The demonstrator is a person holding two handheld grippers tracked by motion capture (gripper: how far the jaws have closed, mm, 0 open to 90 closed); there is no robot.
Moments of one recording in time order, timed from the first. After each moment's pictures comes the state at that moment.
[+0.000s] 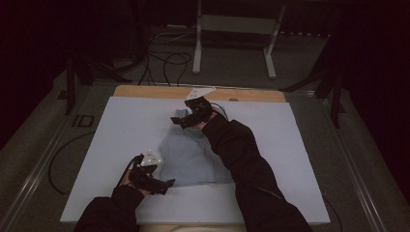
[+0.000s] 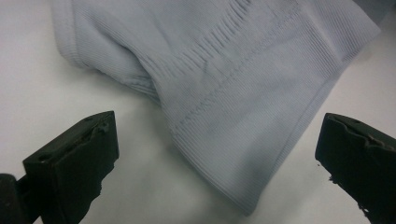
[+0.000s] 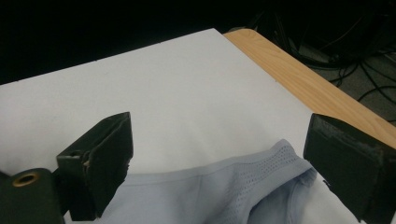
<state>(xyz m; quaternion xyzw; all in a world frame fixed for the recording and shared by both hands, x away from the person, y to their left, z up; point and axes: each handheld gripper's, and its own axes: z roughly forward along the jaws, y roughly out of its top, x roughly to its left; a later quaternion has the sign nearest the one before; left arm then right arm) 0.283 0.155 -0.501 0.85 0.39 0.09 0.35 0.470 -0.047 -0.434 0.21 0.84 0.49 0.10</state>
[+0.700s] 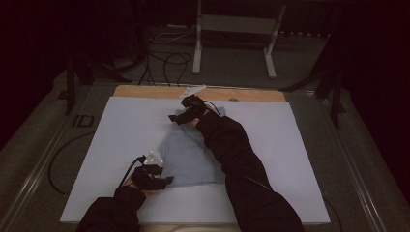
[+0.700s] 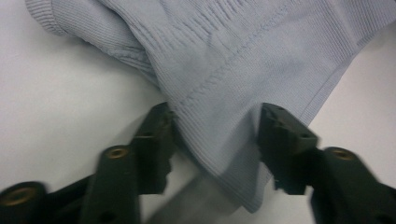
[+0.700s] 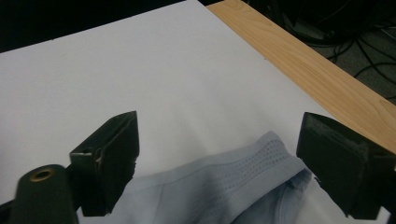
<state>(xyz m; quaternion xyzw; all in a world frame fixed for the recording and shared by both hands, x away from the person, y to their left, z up) 0.286 0.152 -0.511 0.85 0.41 0.06 0.34 0.505 -0.028 -0.461 0.23 0.86 0.44 0.11</state>
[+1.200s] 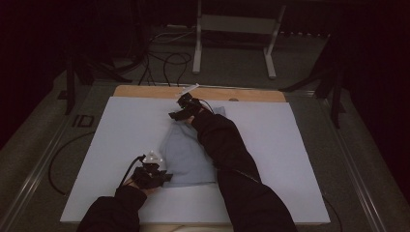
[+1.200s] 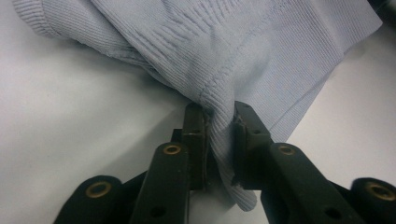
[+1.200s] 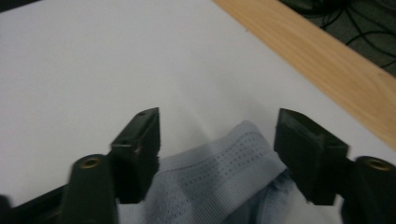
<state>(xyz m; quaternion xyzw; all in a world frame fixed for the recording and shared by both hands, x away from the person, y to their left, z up) 0.289 0.151 -0.512 0.84 0.41 0.03 0.35 0.532 -0.012 -0.486 0.26 0.87 0.39 0.11</state>
